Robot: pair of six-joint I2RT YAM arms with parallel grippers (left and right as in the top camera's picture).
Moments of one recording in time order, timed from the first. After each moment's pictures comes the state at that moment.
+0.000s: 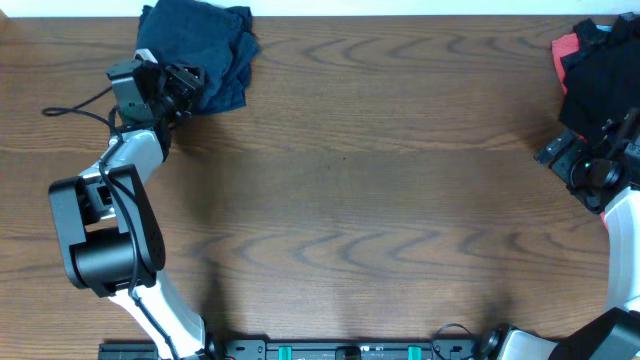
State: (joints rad) left arm 0.22 1.99 1.18 0.23 0.50 -0.89; right arm -0.44 1.42 1.07 -0.71 -0.13 0.38
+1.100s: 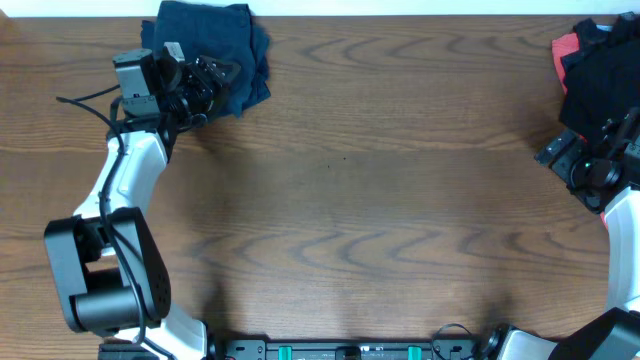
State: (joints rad) left arm 0.15 1.78 1.18 -0.04 0.73 -0.88; right arm -0.44 1.42 1.07 -0.71 -0.13 0.38
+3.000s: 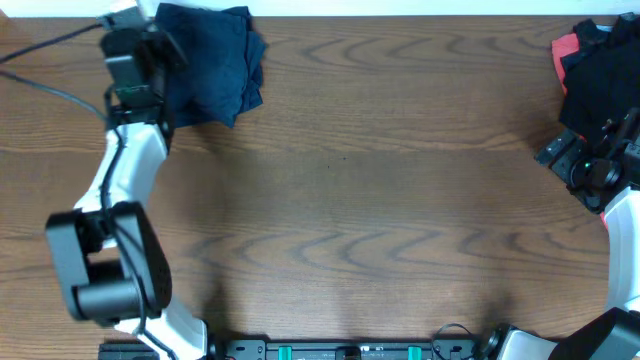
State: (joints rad) left arm 0.12 1.85 1.25 0.25 0.00 -0.22; right arm -0.44 1.42 1.07 -0.71 -0.13 0.38
